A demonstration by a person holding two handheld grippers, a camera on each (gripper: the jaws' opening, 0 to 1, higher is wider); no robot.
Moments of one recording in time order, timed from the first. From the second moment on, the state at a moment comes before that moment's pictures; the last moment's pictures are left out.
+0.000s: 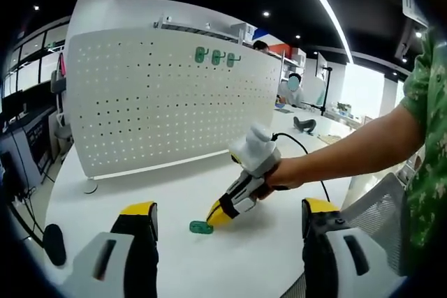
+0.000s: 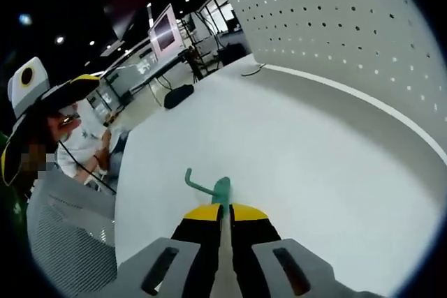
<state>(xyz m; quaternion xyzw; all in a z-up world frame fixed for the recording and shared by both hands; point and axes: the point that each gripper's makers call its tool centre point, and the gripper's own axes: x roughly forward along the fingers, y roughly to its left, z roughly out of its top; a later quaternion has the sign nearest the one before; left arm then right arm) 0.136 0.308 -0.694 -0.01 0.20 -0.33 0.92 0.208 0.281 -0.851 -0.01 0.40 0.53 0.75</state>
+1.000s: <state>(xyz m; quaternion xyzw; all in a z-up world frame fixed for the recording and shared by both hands) 0.137 0.307 -0.692 -0.01 0.20 -0.33 0.92 0.205 0.287 -0.840 0.03 0.39 0.53 0.75</state>
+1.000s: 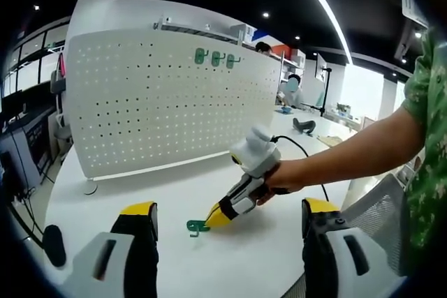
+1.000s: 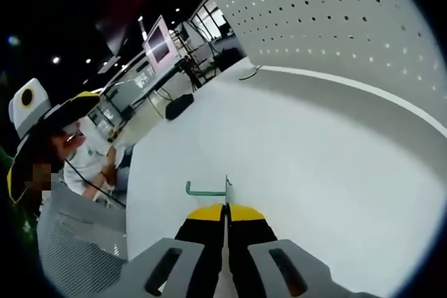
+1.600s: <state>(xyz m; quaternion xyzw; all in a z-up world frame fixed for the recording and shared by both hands) 0.141 0.305 -0.679 -0.01 0.18 -0.33 0.93 0.227 0.269 -0.763 0.10 0.29 0.50 0.81</state>
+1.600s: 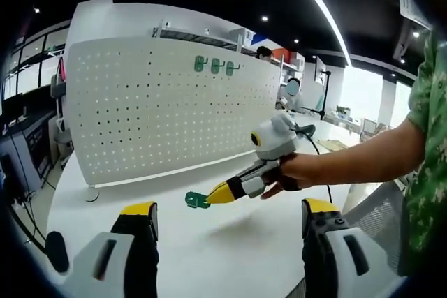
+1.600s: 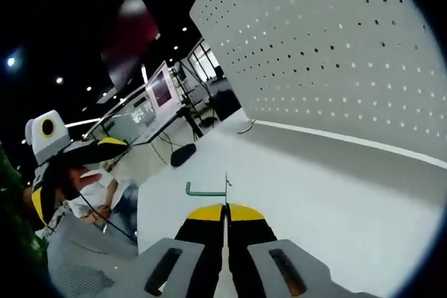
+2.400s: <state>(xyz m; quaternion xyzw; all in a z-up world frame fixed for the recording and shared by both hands) 0.149 0.298 -0.646 -0.03 0.15 -0.34 0.93 0.230 0.257 -0.683 0.13 0.16 0.48 0.85</state>
